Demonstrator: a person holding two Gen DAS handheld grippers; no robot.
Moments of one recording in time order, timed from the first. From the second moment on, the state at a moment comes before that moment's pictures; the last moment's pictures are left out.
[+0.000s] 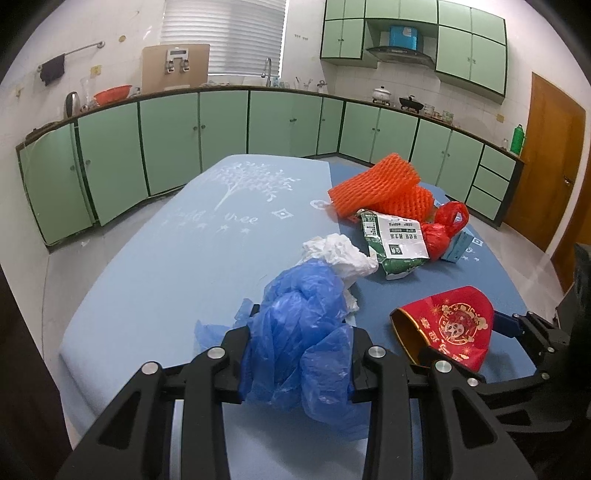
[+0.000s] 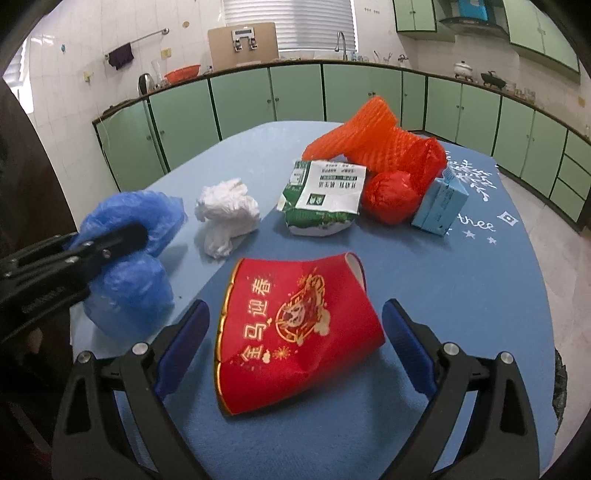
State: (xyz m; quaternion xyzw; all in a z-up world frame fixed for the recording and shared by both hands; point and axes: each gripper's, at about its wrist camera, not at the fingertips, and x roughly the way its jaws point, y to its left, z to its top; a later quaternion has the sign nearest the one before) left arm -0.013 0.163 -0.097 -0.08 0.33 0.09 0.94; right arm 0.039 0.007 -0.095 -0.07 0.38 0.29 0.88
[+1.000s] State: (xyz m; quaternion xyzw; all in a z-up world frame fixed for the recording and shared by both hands) left arm 0.028 0.074 -0.027 -0.04 0.26 -0.04 0.96; right arm 0.053 -0.107 -0.003 0.00 0.29 0.19 0.94
